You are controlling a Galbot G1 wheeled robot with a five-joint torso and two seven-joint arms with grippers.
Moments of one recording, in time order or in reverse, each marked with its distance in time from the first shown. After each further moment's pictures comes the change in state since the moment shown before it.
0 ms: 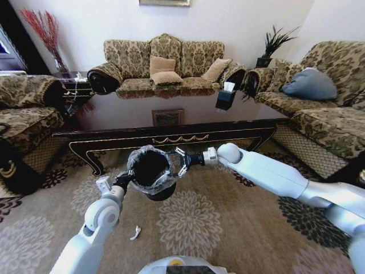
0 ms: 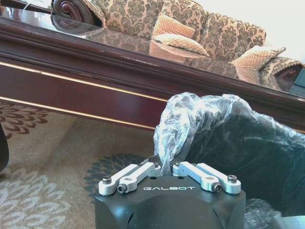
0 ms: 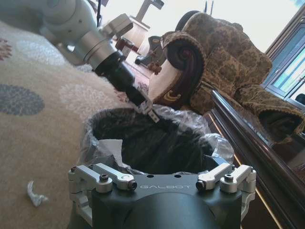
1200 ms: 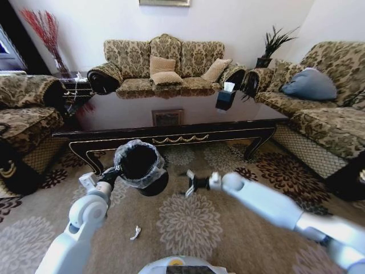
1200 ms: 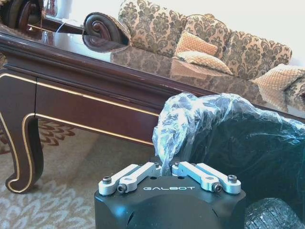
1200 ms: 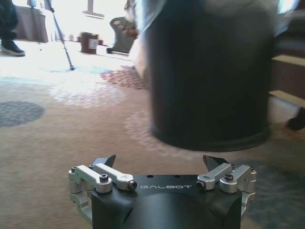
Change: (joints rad) left arm 0.012 0.047 -0.155 -0.003 -0.098 0.007 -0.015; right arm -0.506 0.106 0.164 -0.165 -0.077 -0.016 0.085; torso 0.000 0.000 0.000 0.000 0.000
